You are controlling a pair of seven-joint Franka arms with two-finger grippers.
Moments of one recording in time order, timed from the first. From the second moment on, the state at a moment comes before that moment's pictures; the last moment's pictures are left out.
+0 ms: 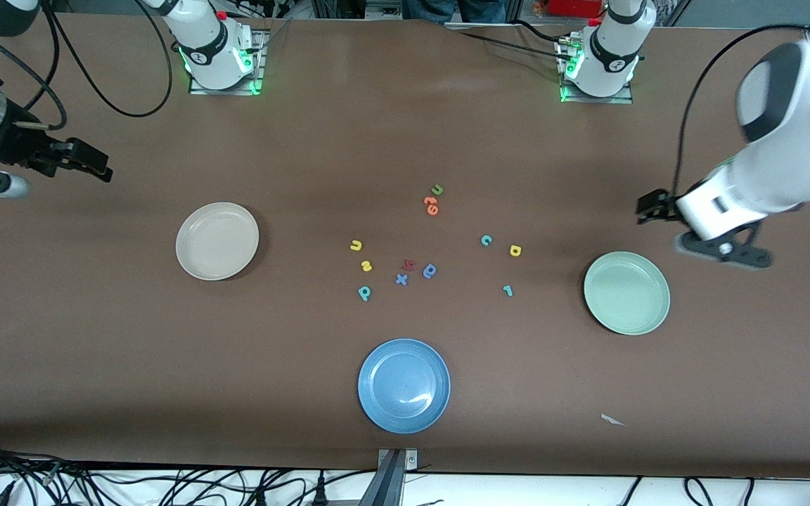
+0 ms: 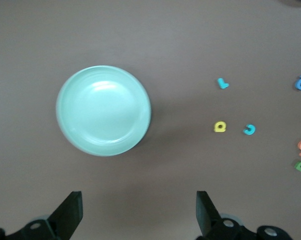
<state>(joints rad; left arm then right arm) -0.05 0.23 -0.11 -1.67 -0.02 1.77 0.09 0.01 0.01 0.03 -1.72 0.02 1.61 0.11</state>
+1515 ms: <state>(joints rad) -0.19 0.55 -0.23 -2.02 0.15 2.51 -0.40 0.53 0.60 0.05 -1.73 0.02 2.31 0.85</state>
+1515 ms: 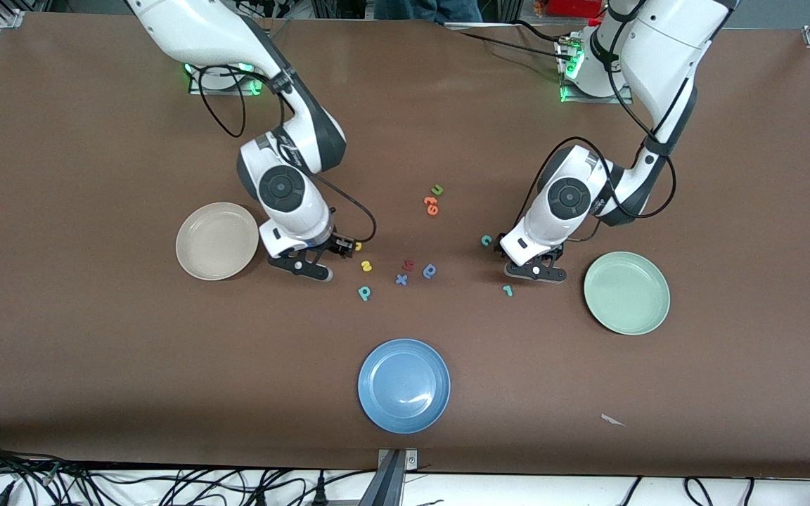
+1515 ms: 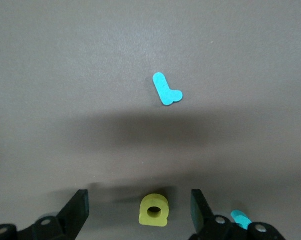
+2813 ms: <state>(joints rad) -0.22 0.56 -0.23 -2.02 0.15 2.51 -0.47 0.60 0.68 0.04 -1.77 0.02 2.48 0.92</state>
